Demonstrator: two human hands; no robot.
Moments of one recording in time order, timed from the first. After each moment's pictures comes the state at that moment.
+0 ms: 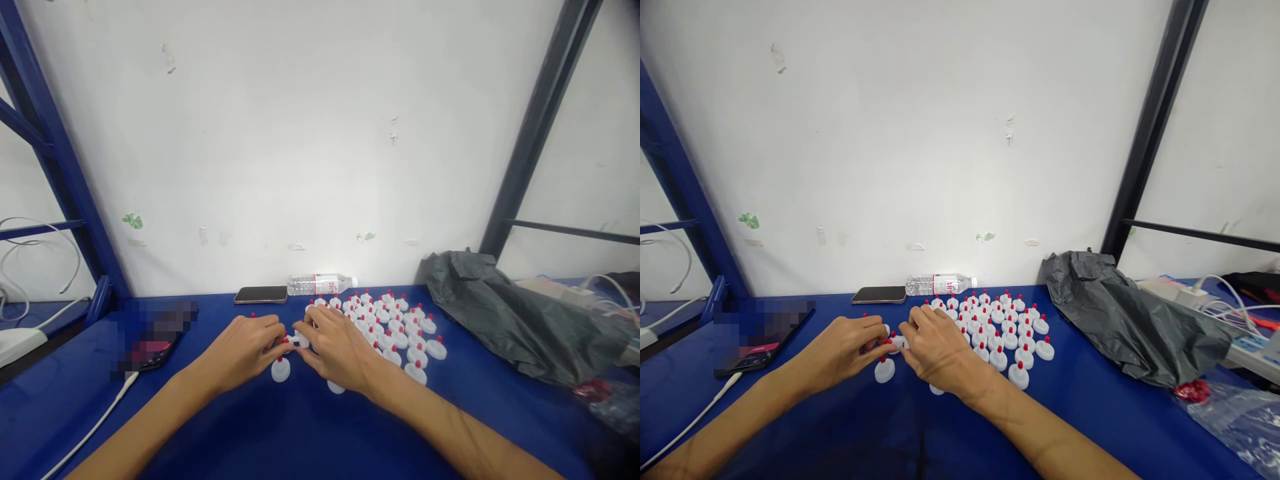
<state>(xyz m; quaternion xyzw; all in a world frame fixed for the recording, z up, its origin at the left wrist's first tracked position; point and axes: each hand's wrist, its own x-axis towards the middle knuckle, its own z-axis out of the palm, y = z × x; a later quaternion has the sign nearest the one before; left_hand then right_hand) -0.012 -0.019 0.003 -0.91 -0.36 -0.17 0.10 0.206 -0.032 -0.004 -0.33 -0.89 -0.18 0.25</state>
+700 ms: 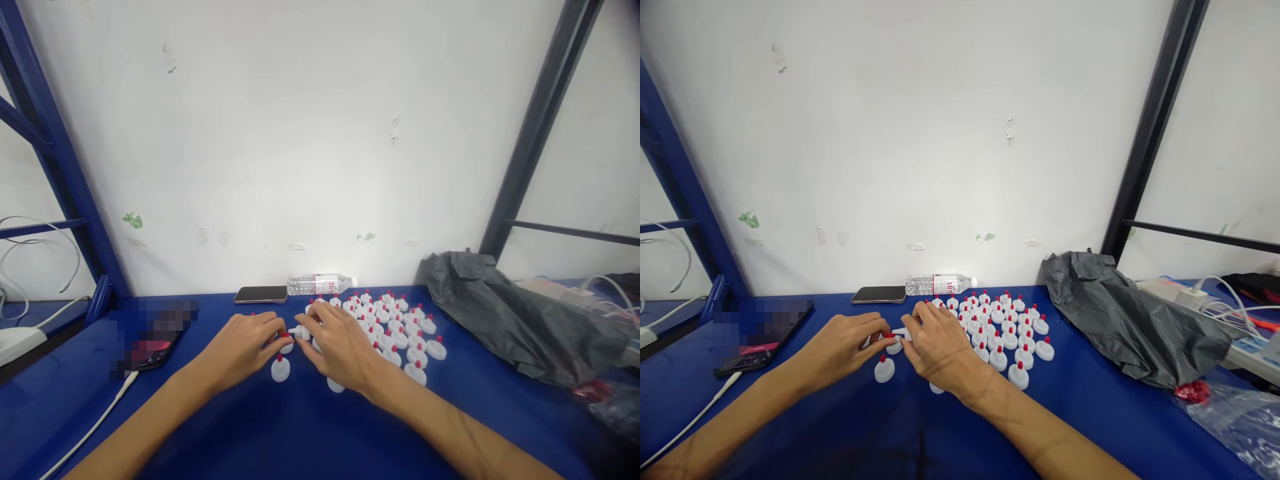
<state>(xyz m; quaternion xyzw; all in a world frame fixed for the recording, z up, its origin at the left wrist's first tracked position) -0.008 -0.026 0.013 -0.89 -0.41 -0.16 0.09 0.206 -0.034 -0.003 -0.37 -0.87 -0.17 0.28</state>
